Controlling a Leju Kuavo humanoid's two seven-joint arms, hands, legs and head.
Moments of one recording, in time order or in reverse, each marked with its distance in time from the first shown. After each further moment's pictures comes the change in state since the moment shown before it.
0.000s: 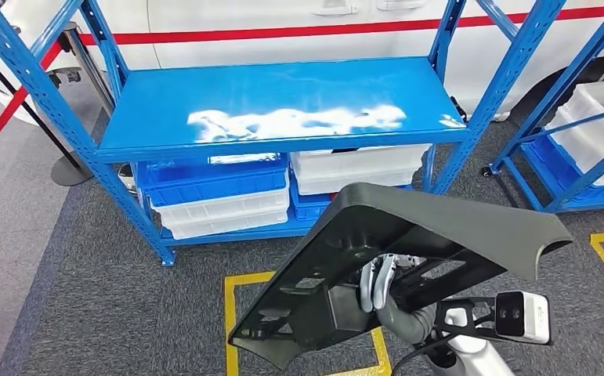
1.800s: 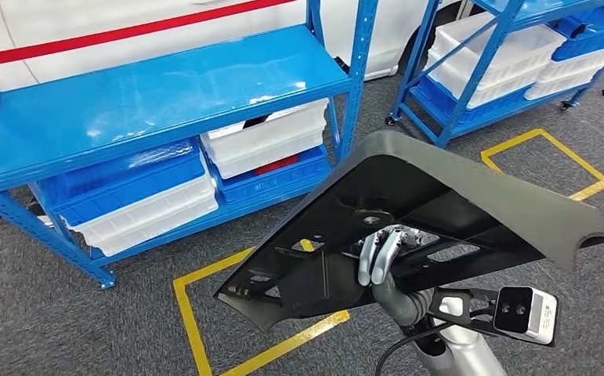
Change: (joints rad) left arm -0.008 0.019 0.005 0.000 -0.047 -0.010 0.079; right arm -0.053 0.092 -0.031 -0.025 0.055 -0.088 0.000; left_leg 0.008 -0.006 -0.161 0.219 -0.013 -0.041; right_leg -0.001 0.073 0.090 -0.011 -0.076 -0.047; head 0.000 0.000
